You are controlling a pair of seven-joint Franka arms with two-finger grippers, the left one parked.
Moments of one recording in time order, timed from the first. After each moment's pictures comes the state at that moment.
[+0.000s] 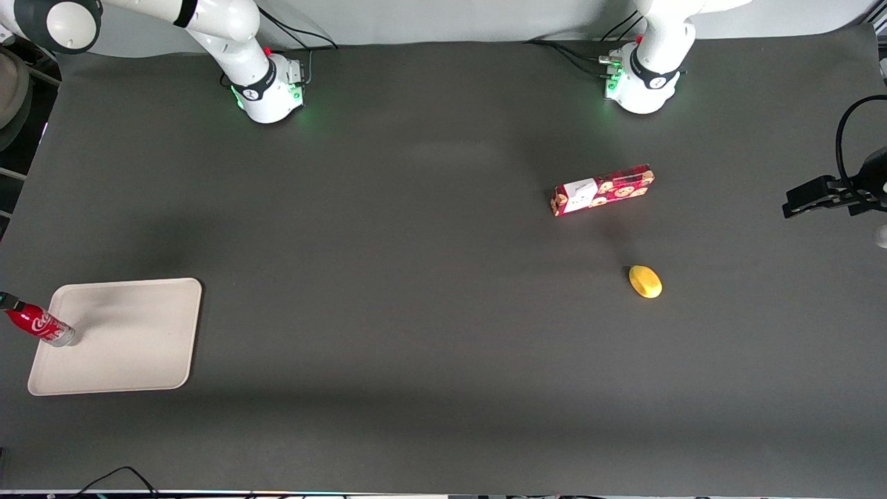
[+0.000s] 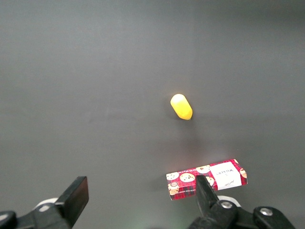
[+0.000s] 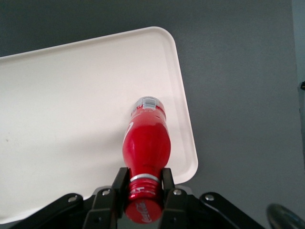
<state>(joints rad) -0.52 0.65 -0.06 -1.37 -0.02 2.08 -0.37</state>
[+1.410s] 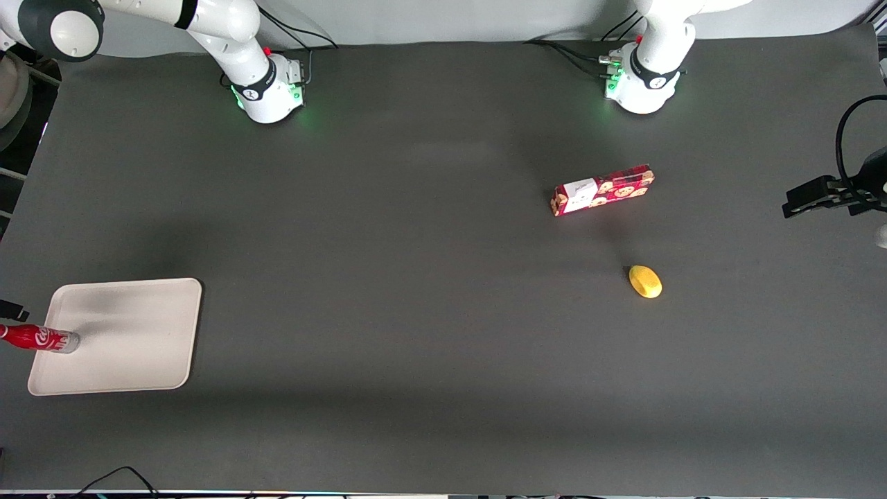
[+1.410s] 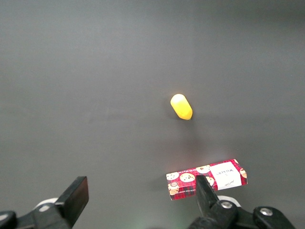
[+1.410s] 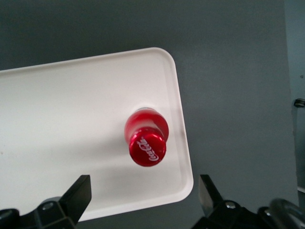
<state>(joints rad) -0.51 0.69 -0.05 -1.32 -0.02 2.12 -0.41</state>
